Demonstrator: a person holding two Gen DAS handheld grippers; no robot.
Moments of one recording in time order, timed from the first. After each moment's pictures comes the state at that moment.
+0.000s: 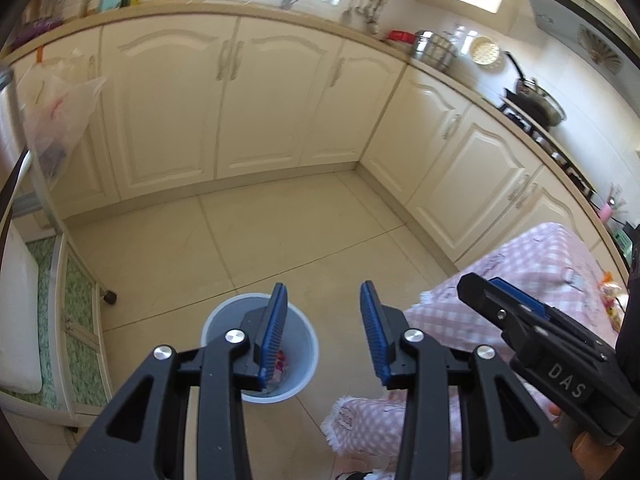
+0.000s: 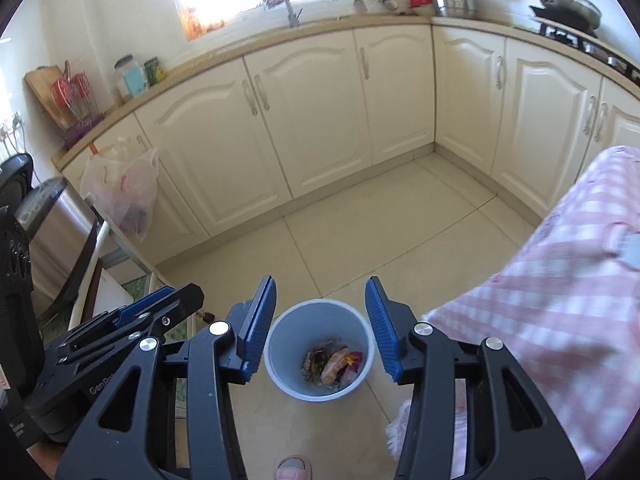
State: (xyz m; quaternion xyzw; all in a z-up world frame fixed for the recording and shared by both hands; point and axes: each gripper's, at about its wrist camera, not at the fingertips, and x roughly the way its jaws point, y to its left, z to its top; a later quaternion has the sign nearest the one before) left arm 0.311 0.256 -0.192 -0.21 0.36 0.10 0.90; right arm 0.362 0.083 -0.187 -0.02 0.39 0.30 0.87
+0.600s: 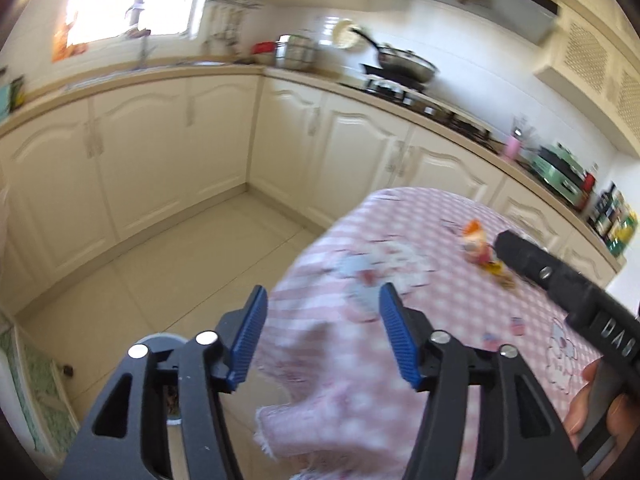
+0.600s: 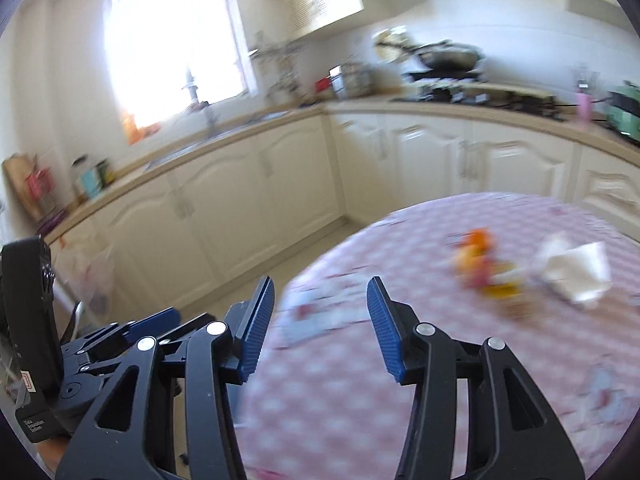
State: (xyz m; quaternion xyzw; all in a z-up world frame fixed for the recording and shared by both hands) left arm 0.337 0.023 -0.096 -0.10 0.33 -0.05 0.94; right arm 0.322 -0.168 -0.078 0.05 0.27 0.17 0.95
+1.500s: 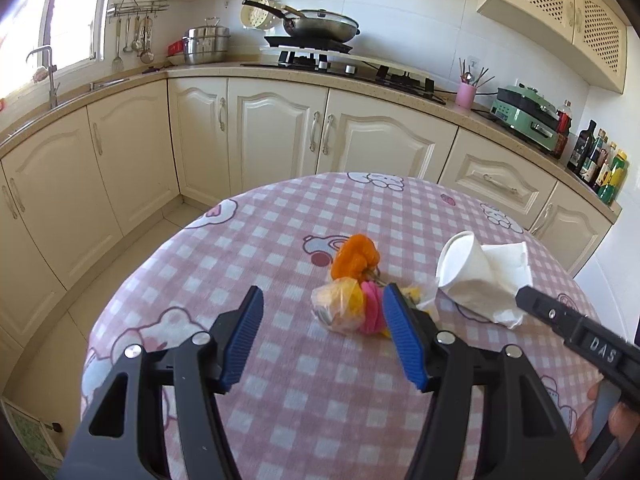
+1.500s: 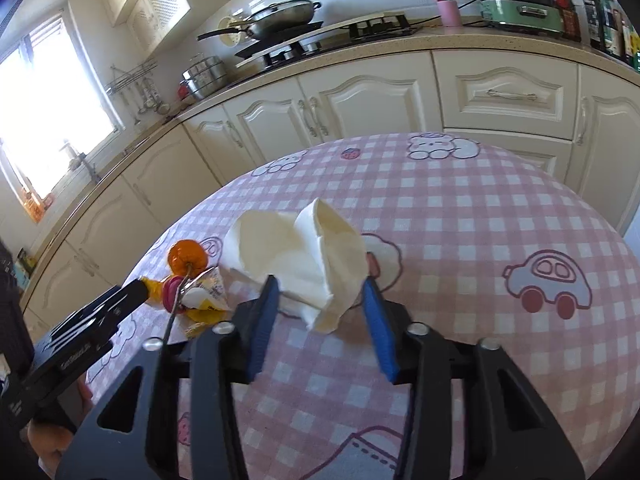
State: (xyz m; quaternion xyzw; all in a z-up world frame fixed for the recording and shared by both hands) left arm 0.466 -0.167 -0.116 -0.03 0.35 -0.13 0.93; right arm 0.385 -0.376 -0.140 0.17 0.35 0.03 0.92
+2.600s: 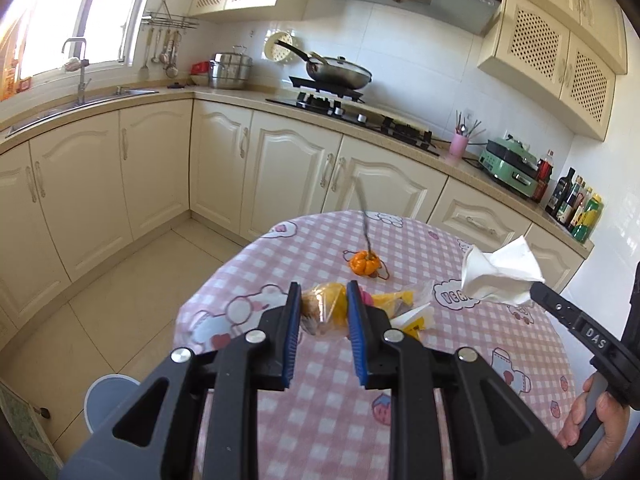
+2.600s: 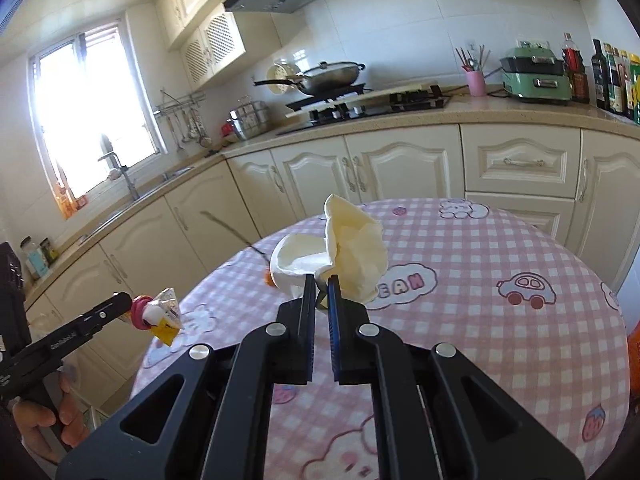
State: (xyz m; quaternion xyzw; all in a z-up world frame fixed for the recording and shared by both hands) left arm 0.366 -0.066 -0.060 -0.08 0.29 -0.13 0.94; right arm 0.294 -0.325 -0.068 0.13 0.24 0.06 0.96
